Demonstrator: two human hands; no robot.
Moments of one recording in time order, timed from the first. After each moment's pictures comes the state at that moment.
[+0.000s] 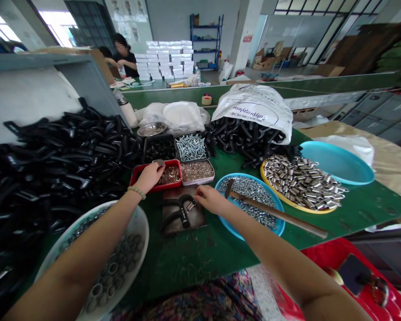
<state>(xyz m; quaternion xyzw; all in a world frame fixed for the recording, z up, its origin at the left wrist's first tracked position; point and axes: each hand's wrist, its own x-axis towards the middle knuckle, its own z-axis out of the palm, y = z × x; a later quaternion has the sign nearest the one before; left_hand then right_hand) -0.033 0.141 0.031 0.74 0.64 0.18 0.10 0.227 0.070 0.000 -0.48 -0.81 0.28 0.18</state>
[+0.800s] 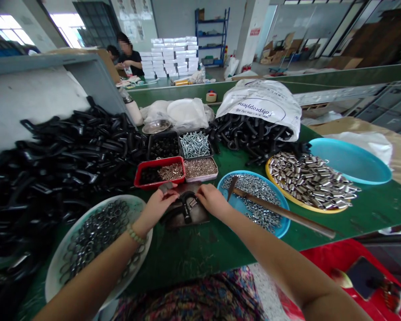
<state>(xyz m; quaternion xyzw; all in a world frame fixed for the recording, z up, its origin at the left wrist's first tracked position) 0.000 0.031 0.006 0.57 0.53 0.41 0.49 0.217 0.056 -0.014 -0.48 -0.83 0.16 0.21</state>
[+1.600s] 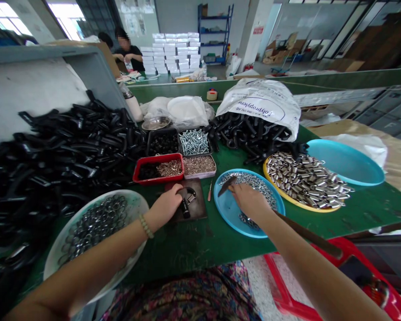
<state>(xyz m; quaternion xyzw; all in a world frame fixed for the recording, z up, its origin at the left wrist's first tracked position) 0.018 0.022 0.007 0.82 0.52 0.14 0.19 0.319 0.030 0.016 -0.61 -0.79 -0.01 -0.03</state>
